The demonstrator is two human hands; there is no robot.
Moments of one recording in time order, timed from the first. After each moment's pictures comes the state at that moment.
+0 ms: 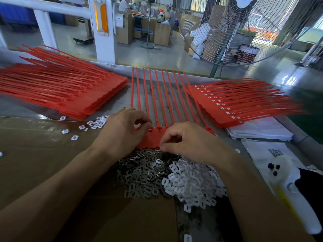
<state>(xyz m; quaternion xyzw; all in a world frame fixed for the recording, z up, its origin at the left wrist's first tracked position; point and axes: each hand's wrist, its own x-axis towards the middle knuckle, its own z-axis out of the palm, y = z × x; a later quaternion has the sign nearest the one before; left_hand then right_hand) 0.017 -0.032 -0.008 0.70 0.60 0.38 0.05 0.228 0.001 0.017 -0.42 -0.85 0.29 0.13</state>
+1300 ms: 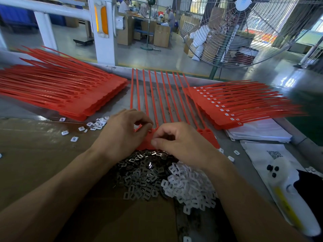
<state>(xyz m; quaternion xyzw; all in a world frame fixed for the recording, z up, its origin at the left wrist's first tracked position) 0.018 -0.033 -0.009 0.70 0.58 0.40 0.06 0.214 -0.007 0.007 -0.40 -0.82 0.36 0.21</state>
